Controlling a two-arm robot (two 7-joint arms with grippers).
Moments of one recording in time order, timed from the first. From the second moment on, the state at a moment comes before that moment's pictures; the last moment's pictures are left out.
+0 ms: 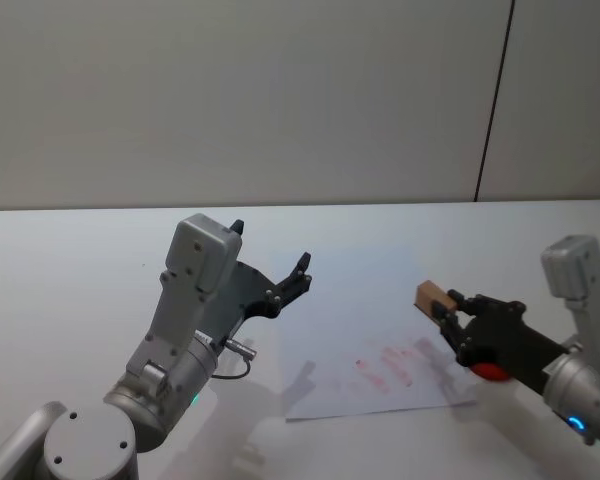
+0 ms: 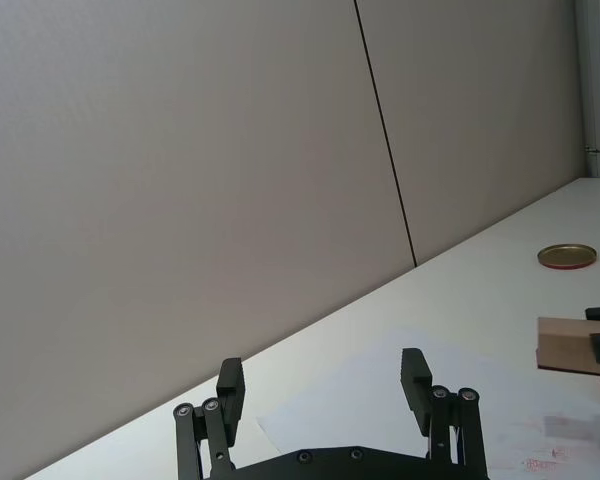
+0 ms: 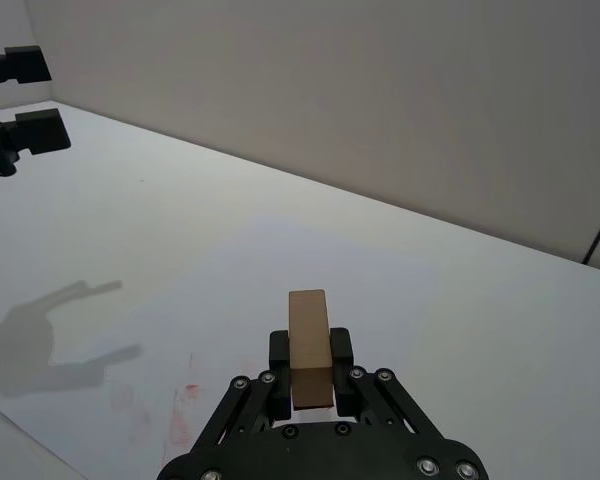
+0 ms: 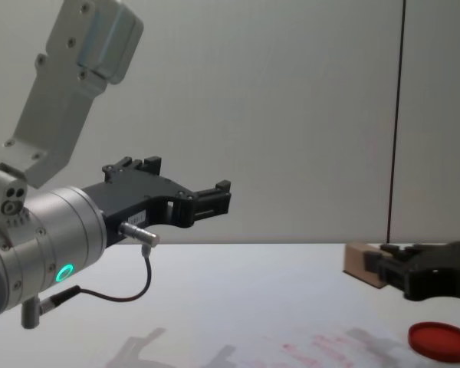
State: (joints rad) left arm -0.24 0.38 0.45 -1.63 -0.20 0.01 -0.01; right arm 0.17 0.31 -0.24 -1.50 0.23 0.12 0.42
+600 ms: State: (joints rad) left arm -0.24 0.38 0.45 -1.63 -0.20 0.01 -0.01; right arm 0.29 0.21 -0.31 -1.35 0.17 0.11 0.47
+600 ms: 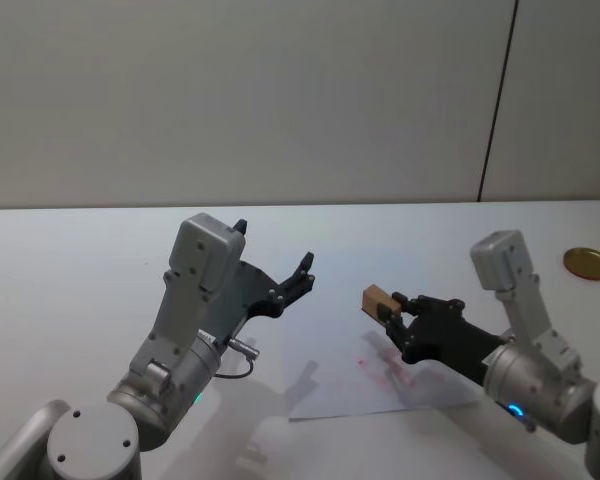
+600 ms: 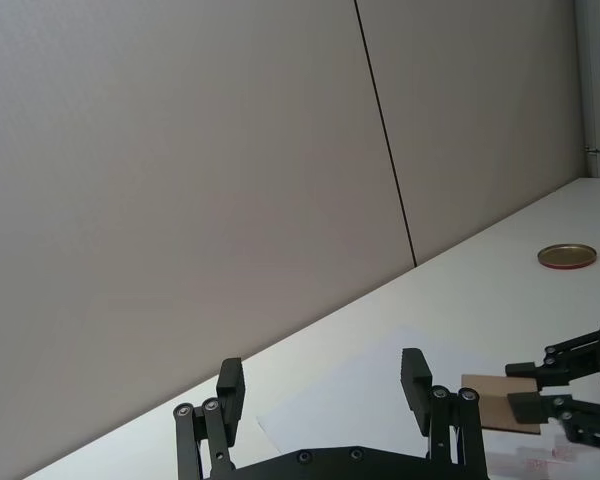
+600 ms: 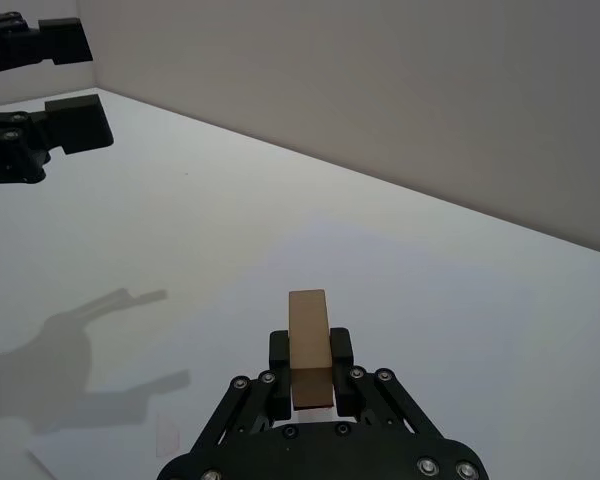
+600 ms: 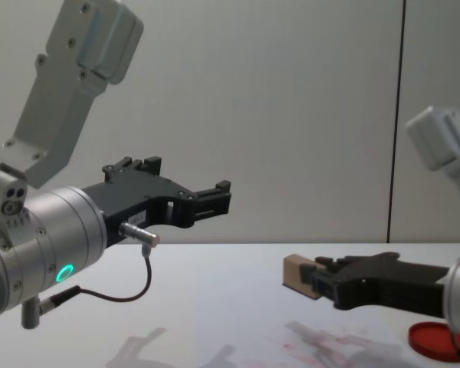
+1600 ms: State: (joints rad) left arm -0.24 0.38 0.45 -1.63 -0.20 0.01 -0.01; right arm 0.39 0.13 -0.36 -1.14 0.13 0.10 0.49
